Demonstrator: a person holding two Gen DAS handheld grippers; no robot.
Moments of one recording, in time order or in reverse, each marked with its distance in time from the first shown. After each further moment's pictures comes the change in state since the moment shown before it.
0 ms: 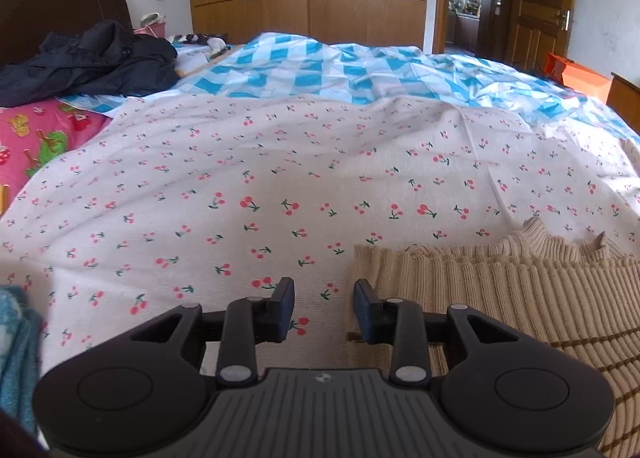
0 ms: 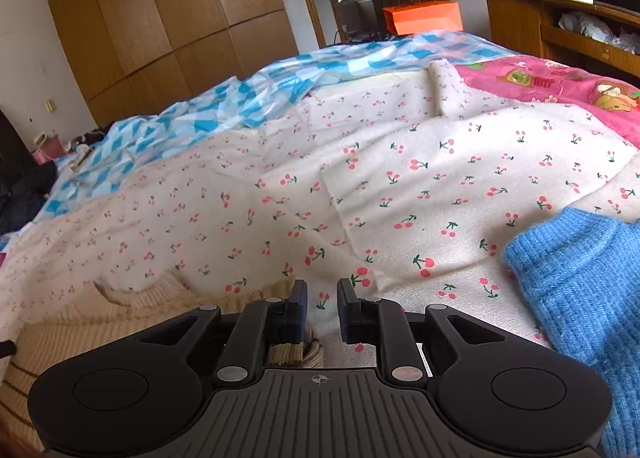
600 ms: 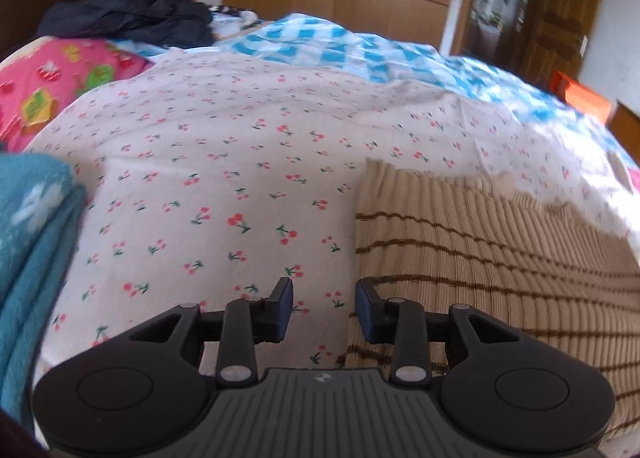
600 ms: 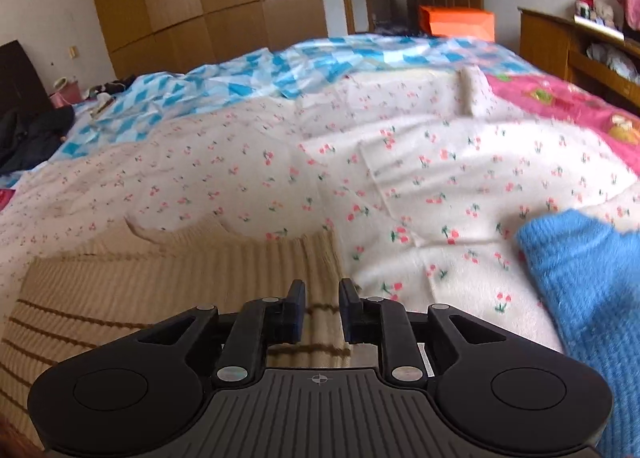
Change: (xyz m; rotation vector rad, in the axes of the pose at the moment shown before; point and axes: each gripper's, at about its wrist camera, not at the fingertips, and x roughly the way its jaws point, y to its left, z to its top) left arm -0.068 0.020 -0.067 -0.154 0.029 -0.014; right arm -0.027 0.053 -0.013 -0.211 0.047 0.000
